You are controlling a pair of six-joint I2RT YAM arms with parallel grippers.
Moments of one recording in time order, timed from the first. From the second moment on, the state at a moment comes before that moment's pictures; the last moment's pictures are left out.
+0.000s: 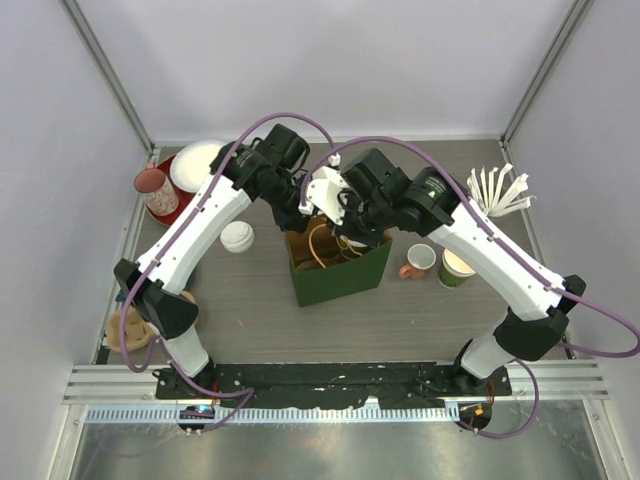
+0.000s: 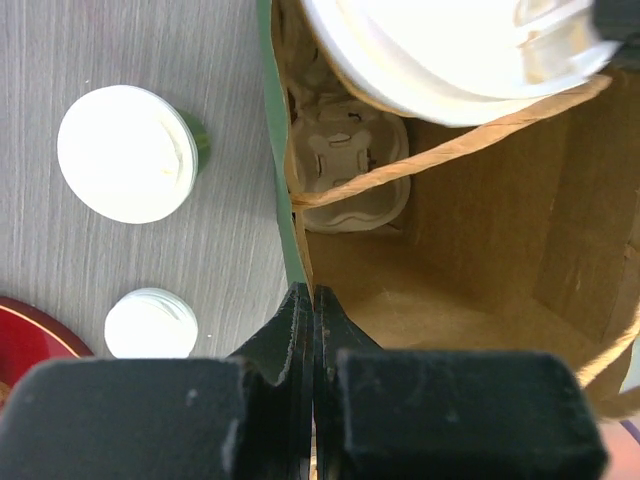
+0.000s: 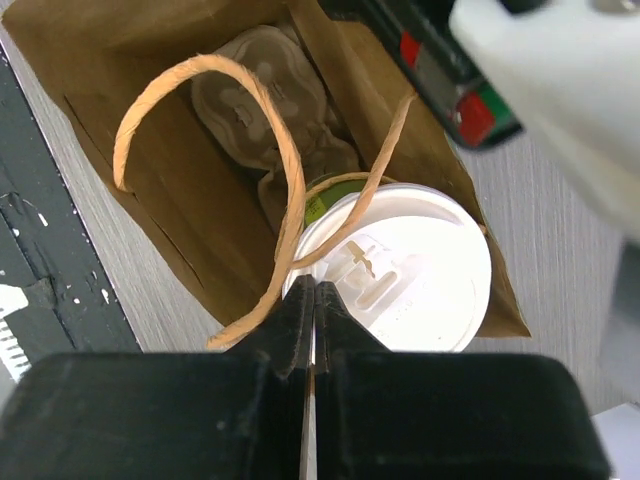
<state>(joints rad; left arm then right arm) -0.65 1.73 1.98 -1.36 0.34 0.56 0.90 1.54 1.91 -1.29 -0.04 -0.50</state>
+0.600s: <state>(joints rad) -0.64 1.68 1.93 -1.36 0.43 0.64 1.00 1.52 1.80 -1.30 -0.05 -0.50</state>
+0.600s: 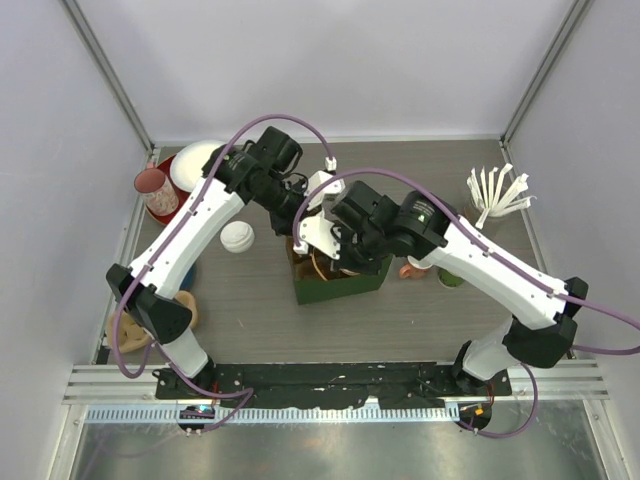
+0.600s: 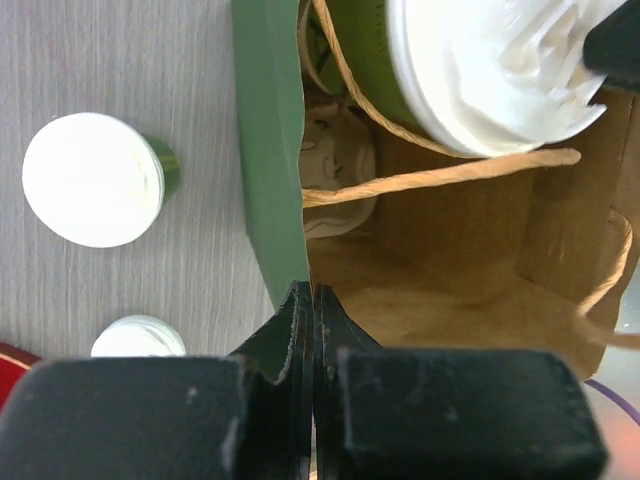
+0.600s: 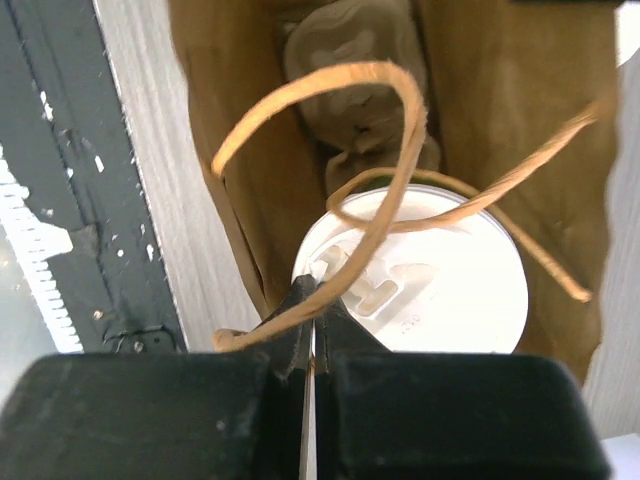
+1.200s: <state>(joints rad) -0.62 1.66 1.85 -1.33 0.61 0.59 1.01 1.64 1.81 -1.27 -0.10 -0.52</state>
